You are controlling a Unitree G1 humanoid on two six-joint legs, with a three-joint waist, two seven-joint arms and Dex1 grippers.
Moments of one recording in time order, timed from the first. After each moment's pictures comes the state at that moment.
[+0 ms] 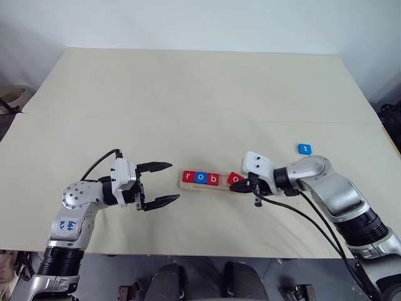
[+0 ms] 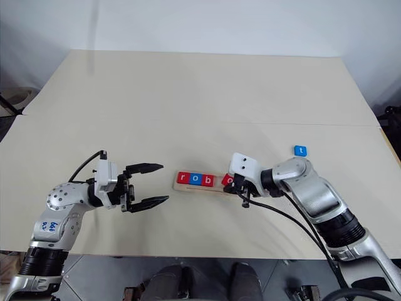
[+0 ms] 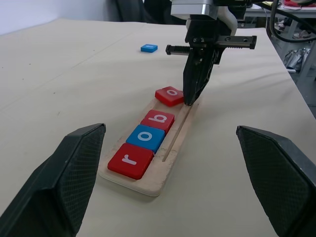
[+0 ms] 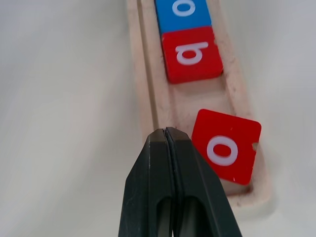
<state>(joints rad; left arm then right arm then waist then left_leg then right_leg) -0.23 0.58 0.06 -0.03 -0.46 0.03 -1.12 -0.56 -0.74 0.33 -0.18 0.20 0.68 1.12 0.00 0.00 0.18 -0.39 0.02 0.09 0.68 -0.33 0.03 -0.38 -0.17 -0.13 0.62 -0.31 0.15</state>
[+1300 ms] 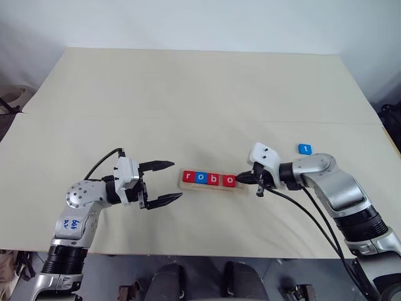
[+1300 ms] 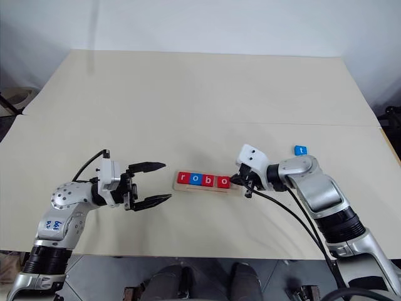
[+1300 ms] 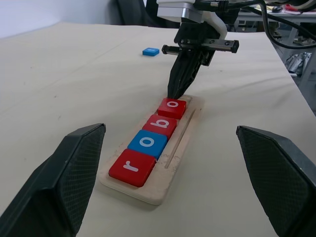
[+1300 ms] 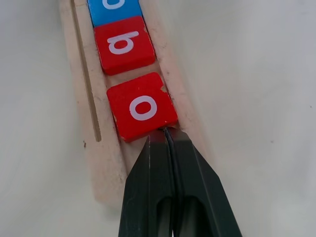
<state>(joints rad) -0.24 0.56 0.05 -0.02 -0.46 0.03 -1.10 -0.57 -0.69 0.28 -0.09 0.19 0.69 1.05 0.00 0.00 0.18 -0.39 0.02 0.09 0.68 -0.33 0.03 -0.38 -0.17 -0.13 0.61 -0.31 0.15</state>
